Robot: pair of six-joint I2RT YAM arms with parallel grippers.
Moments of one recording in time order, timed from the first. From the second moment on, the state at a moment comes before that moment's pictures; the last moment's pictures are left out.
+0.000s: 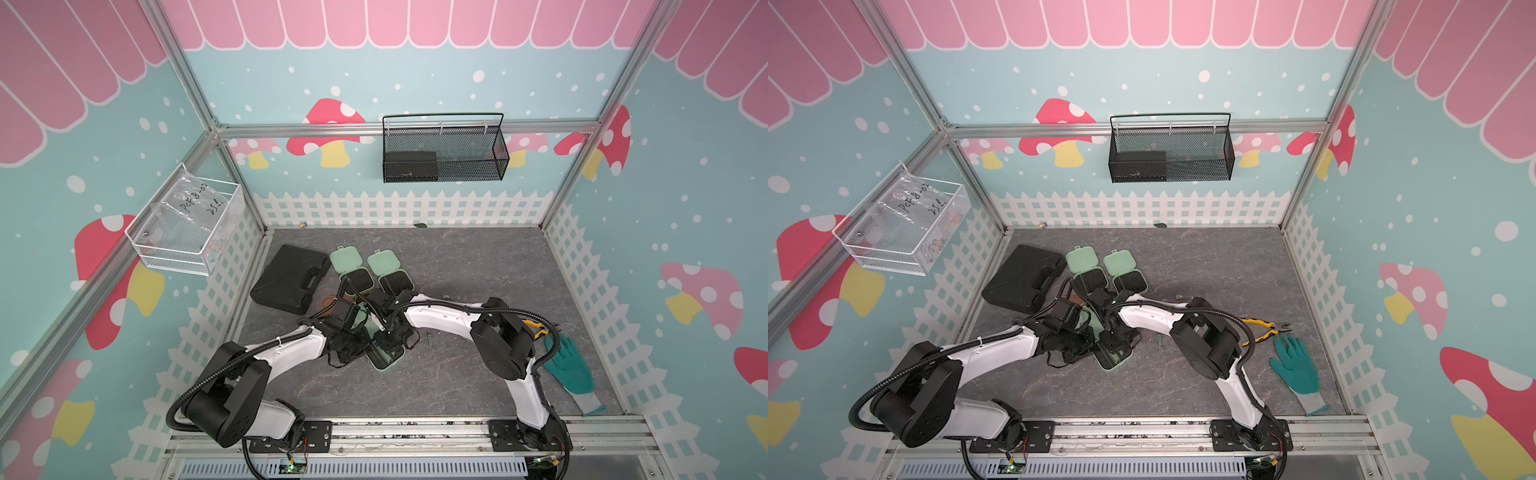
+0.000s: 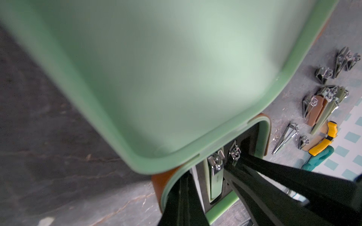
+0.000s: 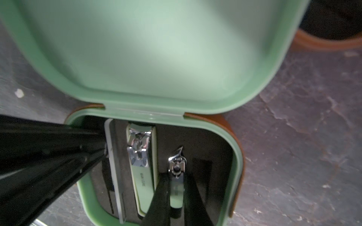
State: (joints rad) left arm -0.49 1.42 0.62 -0.36 0.33 -0.99; right arm 0.95 2.12 1.54 -0.84 -0.09 0.26
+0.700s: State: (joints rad) left arm -0.49 1.42 0.63 -0.37 0.33 -0.99; right arm 0.95 2.05 1.51 -0.86 -0.09 0.24
